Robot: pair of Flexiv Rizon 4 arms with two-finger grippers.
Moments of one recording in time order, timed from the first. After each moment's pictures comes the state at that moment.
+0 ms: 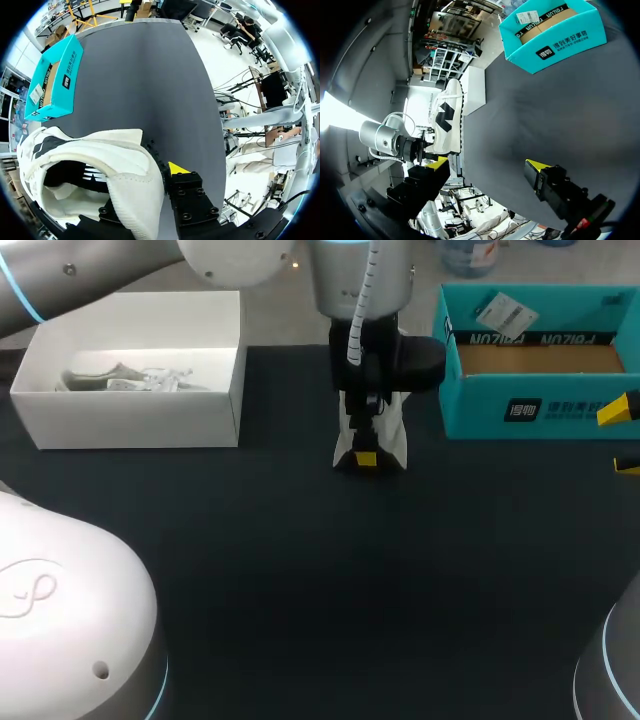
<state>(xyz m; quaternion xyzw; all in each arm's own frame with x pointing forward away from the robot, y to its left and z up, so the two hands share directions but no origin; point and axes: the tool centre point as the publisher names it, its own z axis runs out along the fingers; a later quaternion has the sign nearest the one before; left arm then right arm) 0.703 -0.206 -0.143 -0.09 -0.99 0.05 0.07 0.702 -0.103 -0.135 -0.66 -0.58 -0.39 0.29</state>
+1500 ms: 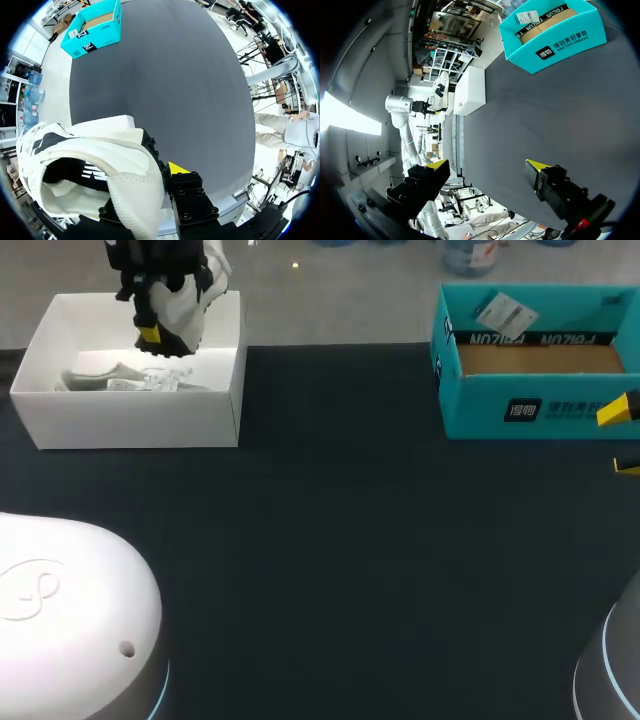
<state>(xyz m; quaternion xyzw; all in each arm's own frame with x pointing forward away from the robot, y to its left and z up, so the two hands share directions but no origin) 0.947 0.094 -0.142 -0.09 -0.99 -0.01 0.03 0.702 -0.103 -0.135 -0.66 -0.58 -0.39 0.29</state>
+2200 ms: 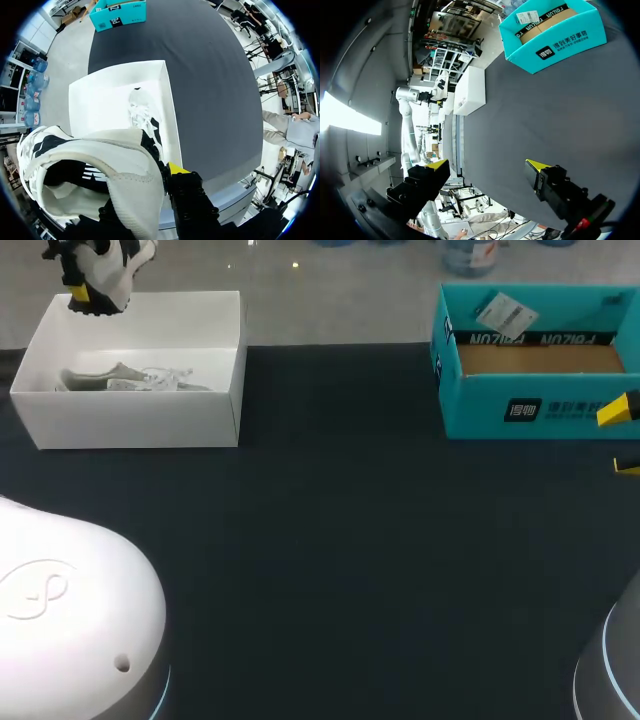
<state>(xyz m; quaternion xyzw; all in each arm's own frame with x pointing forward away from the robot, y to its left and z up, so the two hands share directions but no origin) 1.066 0.224 -0.152 -0.07 -1.00 -0.01 0.03 0.702 -0.103 -0.135 -0.66 -0.58 -0.39 0.29</state>
